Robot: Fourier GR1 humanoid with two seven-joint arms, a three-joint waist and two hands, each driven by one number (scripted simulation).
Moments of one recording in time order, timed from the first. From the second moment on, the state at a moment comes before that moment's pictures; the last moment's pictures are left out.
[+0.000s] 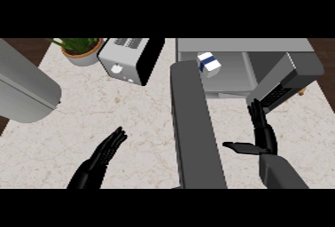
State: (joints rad) left arm 0.25 0.16 -0.36 -1.74 0.10 -0.03 -0.35; right arm -0.50 -0.15 -0.33 -0.23 0.07 0.05 -1.05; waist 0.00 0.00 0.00
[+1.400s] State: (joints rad) left arm -0.11 0.03 -0.67 -1.26 -0.19 0.02 -0.28; right arm 0.18 -0.21 -0.21 -1.25 -0.20 0.33 -0.79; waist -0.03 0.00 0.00
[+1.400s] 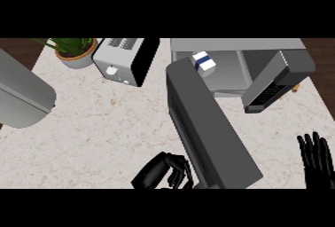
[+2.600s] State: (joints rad) left arm -0.62 0.01 -0.90 -1.01 0.32 0.50 -0.31; right arm 0.27 -0.30 -0.16 -1.73 -0.36 0.46 -0.56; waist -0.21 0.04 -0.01
